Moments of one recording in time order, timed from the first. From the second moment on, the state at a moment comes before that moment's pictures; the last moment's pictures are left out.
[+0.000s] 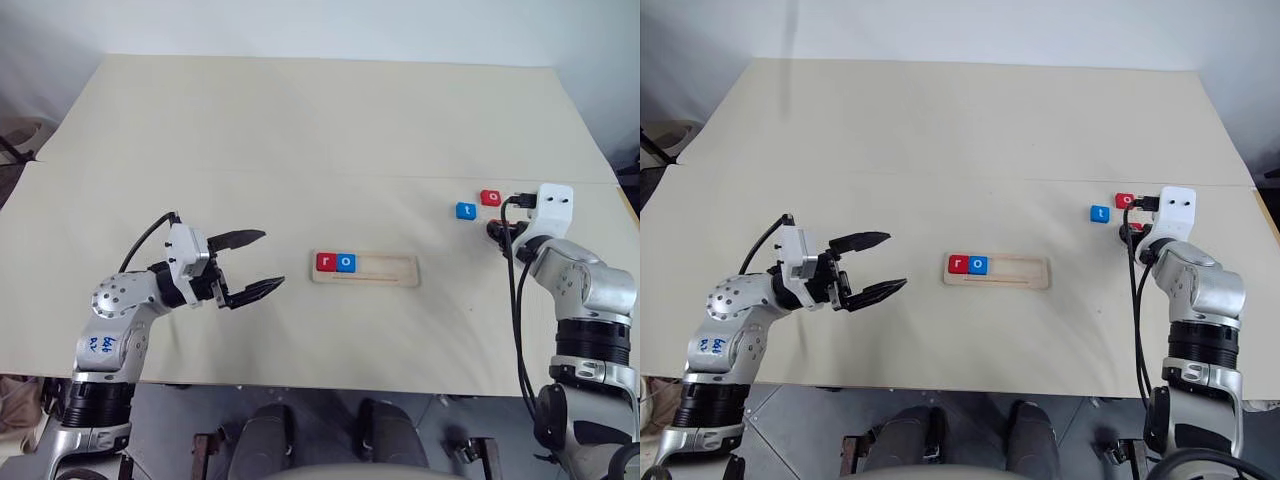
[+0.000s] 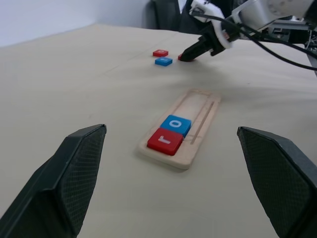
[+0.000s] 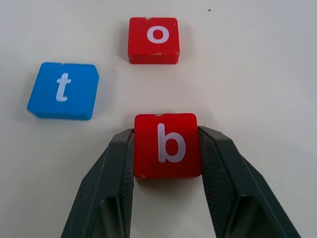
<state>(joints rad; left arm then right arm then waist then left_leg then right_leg) -0.25 0.55 0.11 -0.06 -0.47 0.13 -1.03 -0.55 -0.54 -0.32 0.21 0.31 0.87 0.16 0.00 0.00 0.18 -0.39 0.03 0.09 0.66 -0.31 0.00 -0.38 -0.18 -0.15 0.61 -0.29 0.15</state>
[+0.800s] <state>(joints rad) -0.34 0.55 0.07 0.09 -0.46 0.09 -1.12 -0.21 -0.28 -0.43 -0.57 0.41 1.31 0.07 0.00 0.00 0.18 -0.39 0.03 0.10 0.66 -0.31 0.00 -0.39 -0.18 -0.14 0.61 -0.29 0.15</state>
